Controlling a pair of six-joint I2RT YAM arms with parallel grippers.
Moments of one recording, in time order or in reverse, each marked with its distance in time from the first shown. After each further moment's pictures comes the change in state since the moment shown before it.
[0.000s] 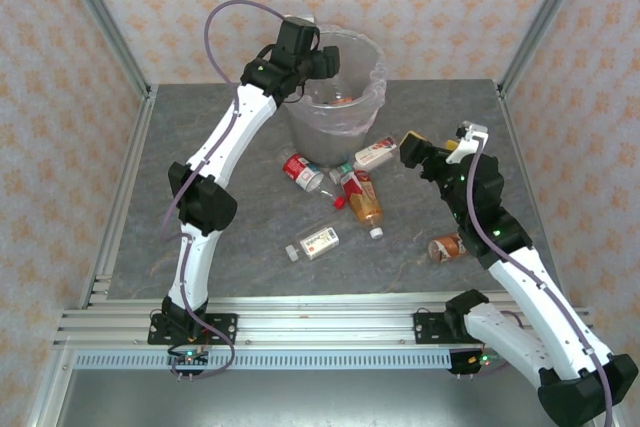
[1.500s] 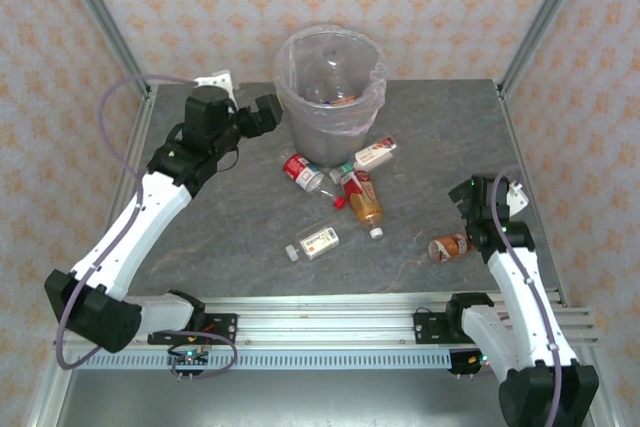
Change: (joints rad) left arm 0.091 -0.974 -1.189 0.335 0.058 -0.157; right arm -0.417 0.031 -0.131 -0.572 0.080 0.457
